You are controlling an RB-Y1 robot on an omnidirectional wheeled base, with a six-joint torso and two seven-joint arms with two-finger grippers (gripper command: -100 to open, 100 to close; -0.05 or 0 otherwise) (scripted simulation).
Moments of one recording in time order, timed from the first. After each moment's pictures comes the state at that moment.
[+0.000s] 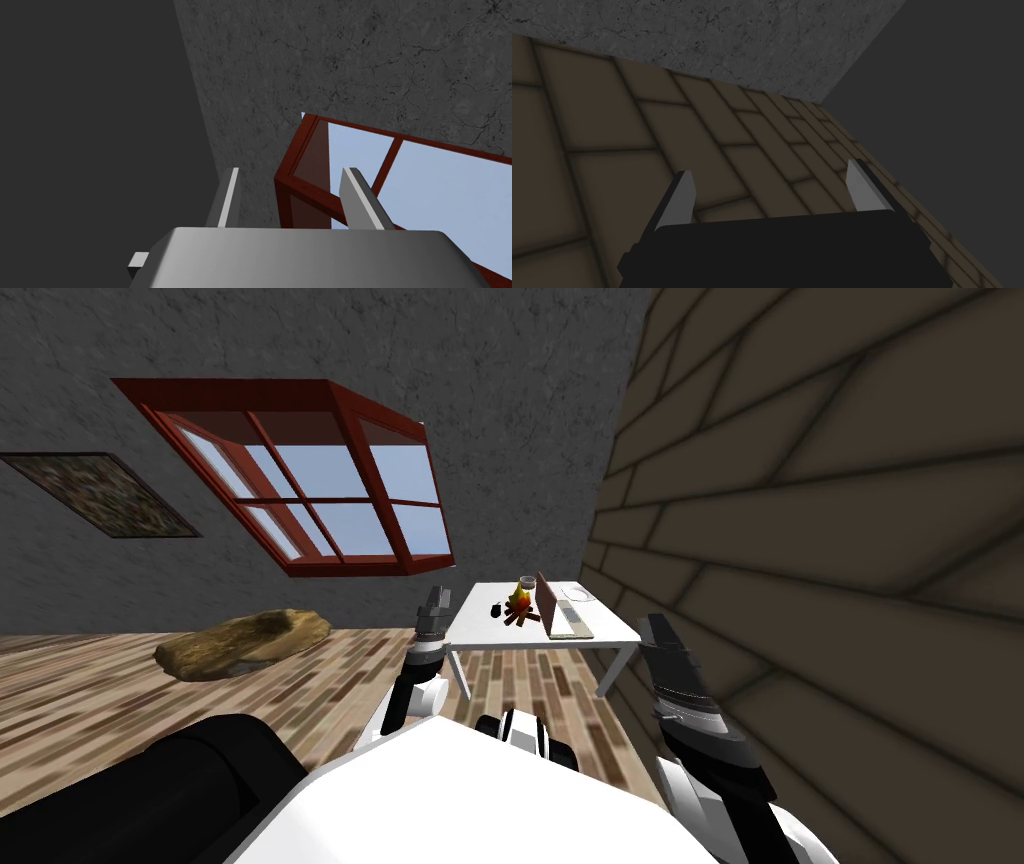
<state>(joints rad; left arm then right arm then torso) 0.47 0.01 0.05 -2.26 0.00 -0.58 -0.11 0.49 -0.16 -0.07 -2.28 0.20 -0.52 0.04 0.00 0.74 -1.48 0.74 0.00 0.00</state>
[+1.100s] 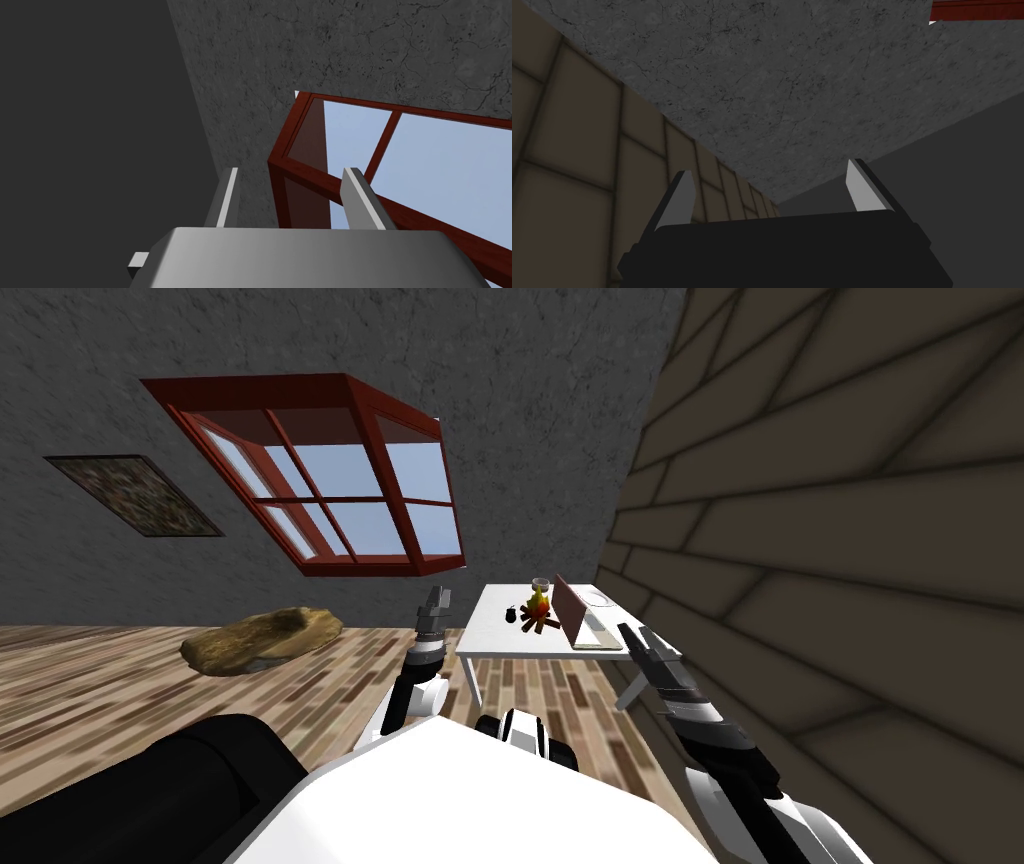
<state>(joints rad) 0.47 0.01 0.05 -2.26 0.00 -0.58 -0.11 0.46 -0.33 -0.16 -2.15 0.44 -0.45 0.21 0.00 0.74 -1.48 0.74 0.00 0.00</state>
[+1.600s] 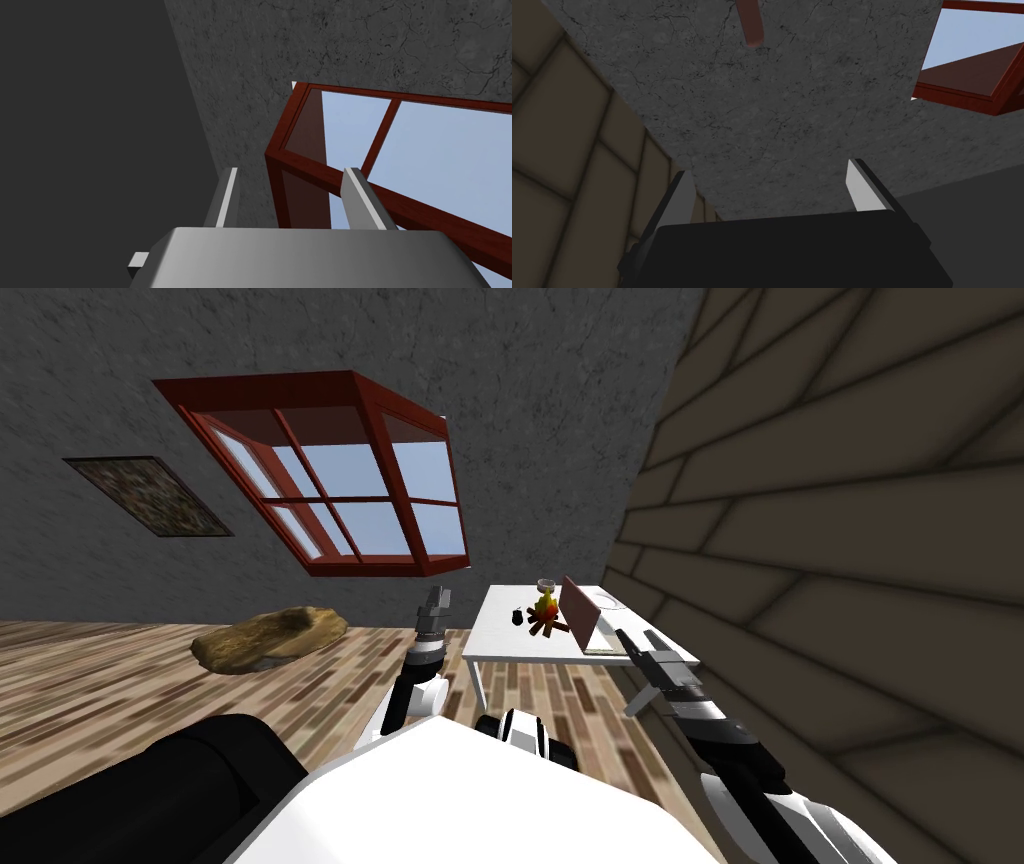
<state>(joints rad) 0.47 0.01 0.05 -2.26 0.00 -0.58 -0.11 0.44 -0.40 -0.19 -2.08 0.55 -0.42 0.29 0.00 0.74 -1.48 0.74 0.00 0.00</state>
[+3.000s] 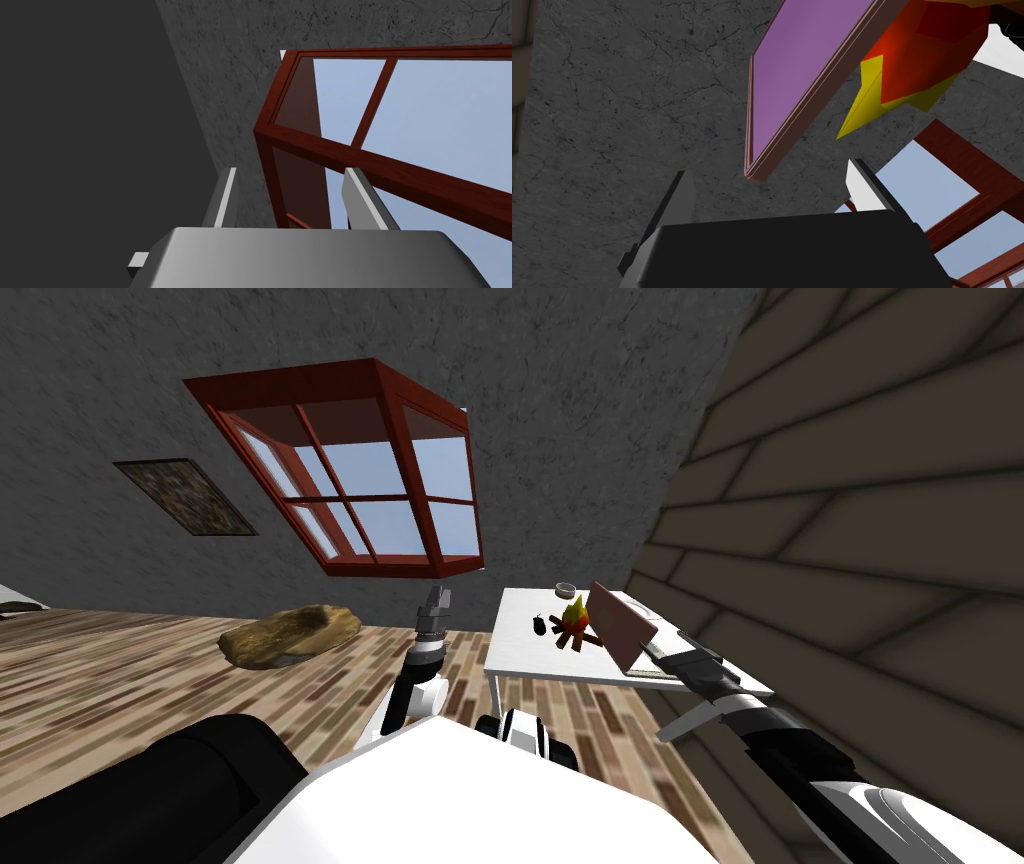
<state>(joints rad) 0.47 0.01 0.05 -2.26 0.00 -0.58 -0.11 0.40 -0.70 -0.30 -1.89 0.87 -0.32 0.52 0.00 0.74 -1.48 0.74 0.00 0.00</state>
